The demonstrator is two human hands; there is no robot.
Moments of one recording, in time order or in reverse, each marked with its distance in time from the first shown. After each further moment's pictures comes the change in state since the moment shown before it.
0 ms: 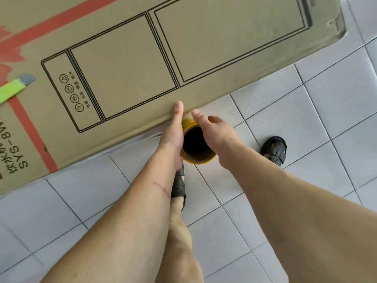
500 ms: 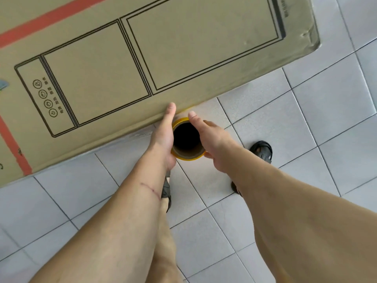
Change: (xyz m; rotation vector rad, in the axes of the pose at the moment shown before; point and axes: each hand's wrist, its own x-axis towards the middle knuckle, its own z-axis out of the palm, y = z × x) left_hand -0.004 0.007 0.050 -0.051 0.021 0.023; right_hand 0.008 -0.007 -0.056 0.018 -0.090 0.062
